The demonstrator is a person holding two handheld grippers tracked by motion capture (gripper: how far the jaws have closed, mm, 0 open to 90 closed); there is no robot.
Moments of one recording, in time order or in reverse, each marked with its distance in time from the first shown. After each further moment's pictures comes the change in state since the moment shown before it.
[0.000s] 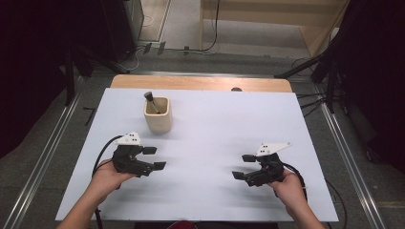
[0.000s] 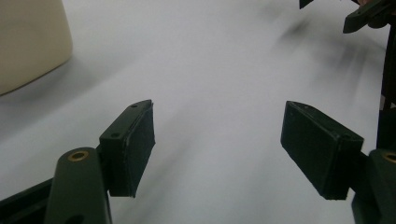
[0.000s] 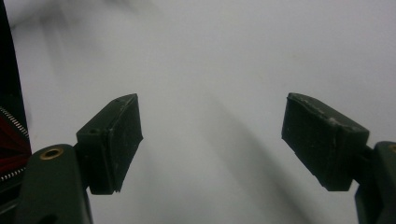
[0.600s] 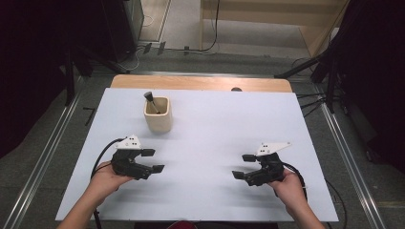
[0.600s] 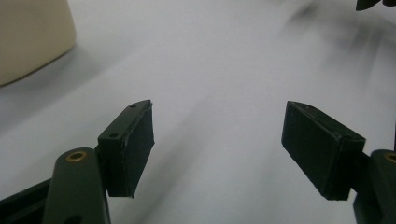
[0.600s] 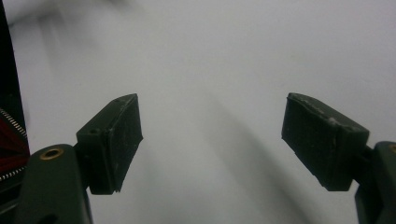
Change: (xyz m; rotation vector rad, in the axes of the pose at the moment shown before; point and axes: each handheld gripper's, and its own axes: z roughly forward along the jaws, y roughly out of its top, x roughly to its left) left arm 0.001 -0.008 0.003 0.023 0.029 0.037; right arm -0.001 0.000 0.000 -0.001 -0.001 -0.004
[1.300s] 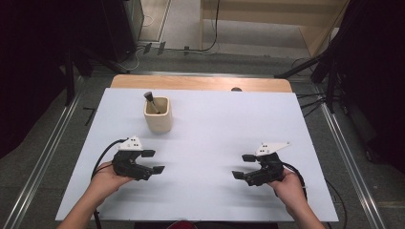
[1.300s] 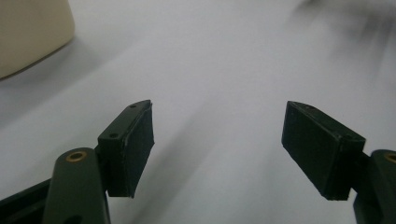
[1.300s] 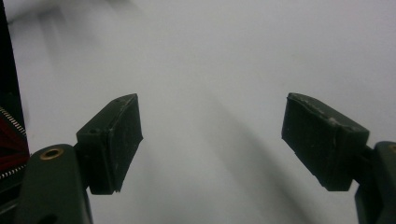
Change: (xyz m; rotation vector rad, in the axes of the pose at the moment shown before) left arm 0.000 -0.002 0.003 0.029 0.014 0.014; right arm 0.000 0.000 0.001 0.006 0.001 0.000
